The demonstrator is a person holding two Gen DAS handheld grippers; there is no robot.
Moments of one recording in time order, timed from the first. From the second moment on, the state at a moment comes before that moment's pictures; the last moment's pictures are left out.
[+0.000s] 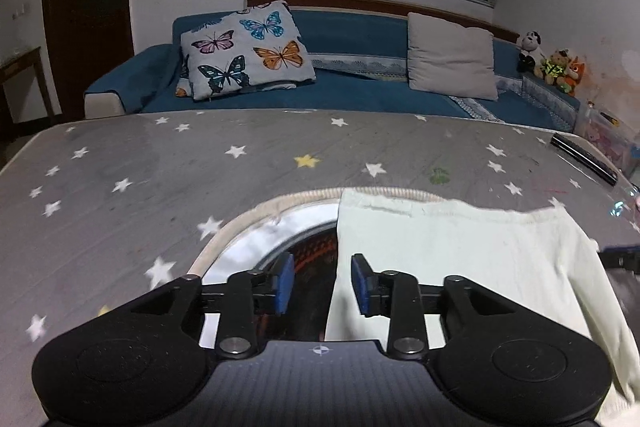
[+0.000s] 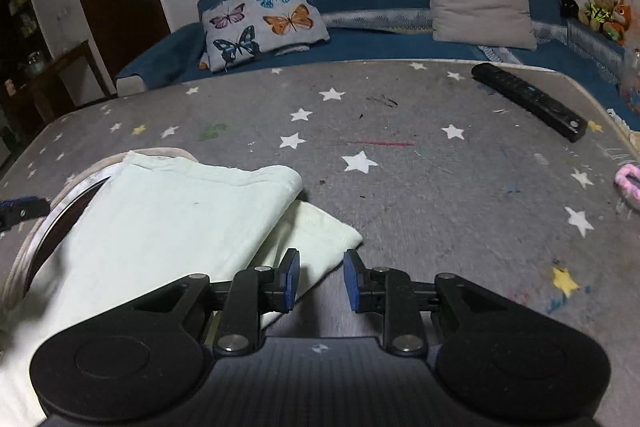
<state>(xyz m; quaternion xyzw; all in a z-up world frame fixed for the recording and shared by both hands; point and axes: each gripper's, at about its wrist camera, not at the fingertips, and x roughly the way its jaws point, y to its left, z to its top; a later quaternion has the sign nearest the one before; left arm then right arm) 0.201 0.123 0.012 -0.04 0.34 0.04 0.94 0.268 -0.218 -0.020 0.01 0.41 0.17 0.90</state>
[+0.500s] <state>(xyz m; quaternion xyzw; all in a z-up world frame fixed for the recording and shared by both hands) 0.254 0.109 -0.018 -0.03 0.37 0.00 0.93 0.282 -0.210 -0.018 -0.04 0.41 0.17 0.89</state>
